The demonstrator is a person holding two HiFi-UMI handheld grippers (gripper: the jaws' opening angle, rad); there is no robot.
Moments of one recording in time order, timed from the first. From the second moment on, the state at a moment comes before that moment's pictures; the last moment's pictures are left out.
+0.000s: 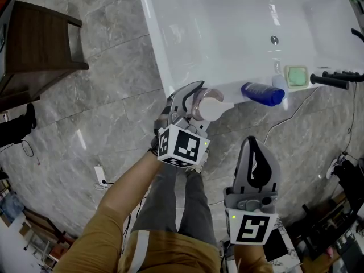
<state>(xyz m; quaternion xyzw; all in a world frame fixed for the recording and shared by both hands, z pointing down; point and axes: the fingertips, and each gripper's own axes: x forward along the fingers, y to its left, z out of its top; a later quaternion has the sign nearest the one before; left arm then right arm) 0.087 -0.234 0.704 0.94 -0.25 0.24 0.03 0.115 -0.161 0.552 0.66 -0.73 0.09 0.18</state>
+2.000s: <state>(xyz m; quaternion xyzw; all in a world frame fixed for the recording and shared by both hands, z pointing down) 0.077 -0.208 0.663 0.93 -0.30 0.22 0.03 0.129 -0.105 0.478 0.67 -0.72 0.04 0.17</state>
